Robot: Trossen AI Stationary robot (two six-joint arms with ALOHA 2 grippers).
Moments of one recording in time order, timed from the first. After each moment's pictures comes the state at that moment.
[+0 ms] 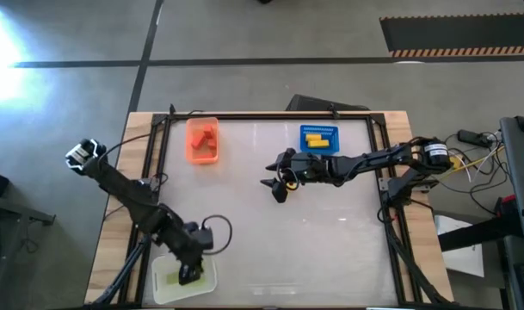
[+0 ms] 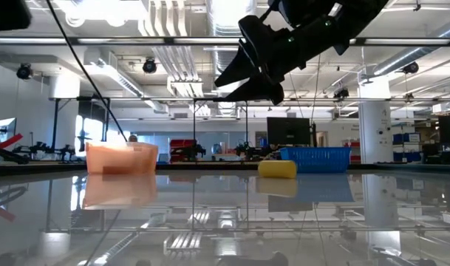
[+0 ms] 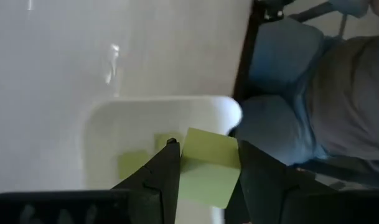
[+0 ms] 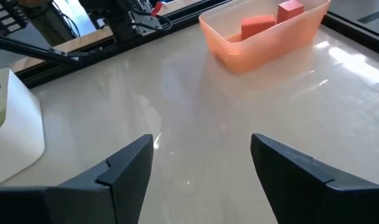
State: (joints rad) left arm -0.67 1.37 1.10 -0.72 0.12 -1.00; right arm -0.05 1.63 0.93 0.24 0.09 0.32
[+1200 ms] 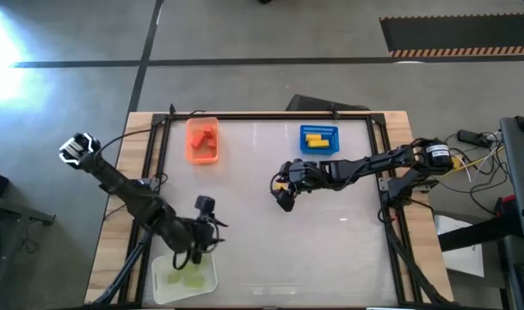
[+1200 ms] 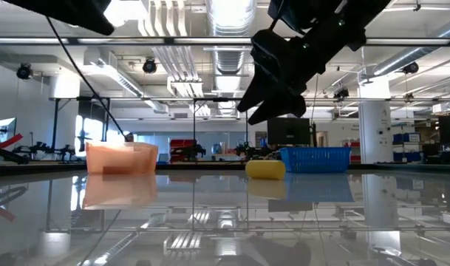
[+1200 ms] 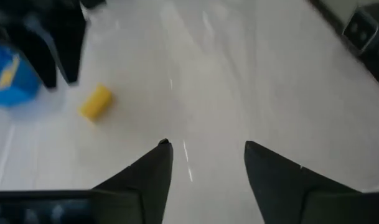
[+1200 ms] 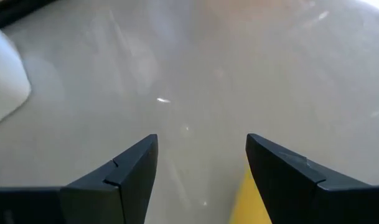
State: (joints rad) left arm -0.67 1.25 0.88 -0.42 -0.51 -0.17; right arm 0.00 1.61 0.93 -0.02 0.08 0.45
